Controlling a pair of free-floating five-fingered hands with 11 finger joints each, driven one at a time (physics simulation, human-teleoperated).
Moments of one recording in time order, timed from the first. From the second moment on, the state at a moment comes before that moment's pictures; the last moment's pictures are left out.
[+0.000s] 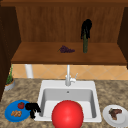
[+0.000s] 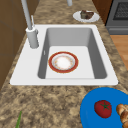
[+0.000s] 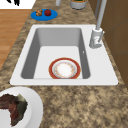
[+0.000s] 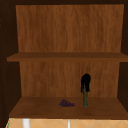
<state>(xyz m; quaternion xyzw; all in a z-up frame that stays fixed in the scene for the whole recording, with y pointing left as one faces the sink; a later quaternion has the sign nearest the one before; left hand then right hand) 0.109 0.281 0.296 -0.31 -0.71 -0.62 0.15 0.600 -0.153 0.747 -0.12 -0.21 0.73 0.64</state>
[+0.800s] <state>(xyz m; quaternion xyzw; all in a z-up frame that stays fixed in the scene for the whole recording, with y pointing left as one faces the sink) 0.109 0.281 0.296 -0.31 -0.71 -0.62 0.15 0.592 -0.181 0.788 -0.13 -0.24 0.72 0.64</state>
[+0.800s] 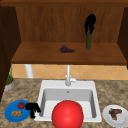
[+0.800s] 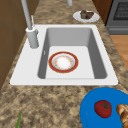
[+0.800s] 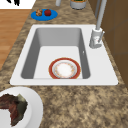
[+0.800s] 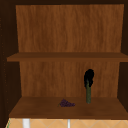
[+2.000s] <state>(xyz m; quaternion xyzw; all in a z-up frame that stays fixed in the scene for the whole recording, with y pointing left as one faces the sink) 0.109 0.281 0.296 -0.31 -0.71 -0.62 0.15 0.431 -0.215 0.837 -0.18 -0.29 0.71 0.62</state>
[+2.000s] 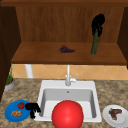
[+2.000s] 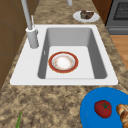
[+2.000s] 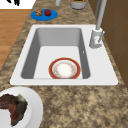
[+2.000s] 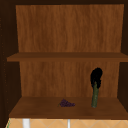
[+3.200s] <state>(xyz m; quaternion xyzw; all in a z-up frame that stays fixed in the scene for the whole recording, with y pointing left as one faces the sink) 0.109 0.281 0.296 -0.31 -0.71 -0.62 0.15 0.242 -0.230 0.759 -0.29 -0.27 0.71 0.58</state>
